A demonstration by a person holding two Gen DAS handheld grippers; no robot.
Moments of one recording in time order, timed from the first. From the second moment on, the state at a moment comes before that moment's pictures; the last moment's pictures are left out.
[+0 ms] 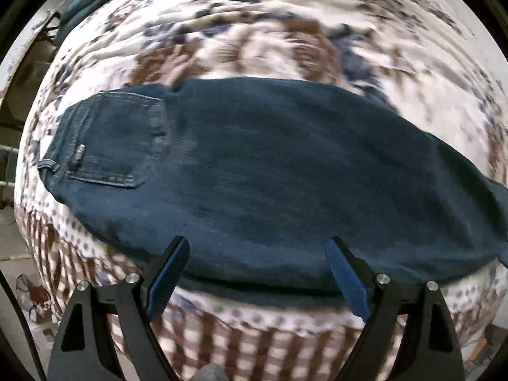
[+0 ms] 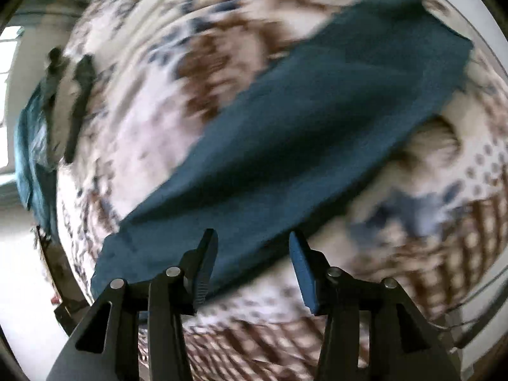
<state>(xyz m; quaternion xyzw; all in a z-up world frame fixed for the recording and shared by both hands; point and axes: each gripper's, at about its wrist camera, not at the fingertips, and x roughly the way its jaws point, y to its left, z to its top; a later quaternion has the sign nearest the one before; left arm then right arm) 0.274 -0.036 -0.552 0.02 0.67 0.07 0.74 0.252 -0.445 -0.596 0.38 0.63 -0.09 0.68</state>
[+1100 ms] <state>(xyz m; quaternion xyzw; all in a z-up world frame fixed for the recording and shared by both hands) 0.266 0.177 -0.532 -0.17 0.68 0.13 0.70 0.246 -0.216 -0.600 0.37 0.72 0.07 0.59</state>
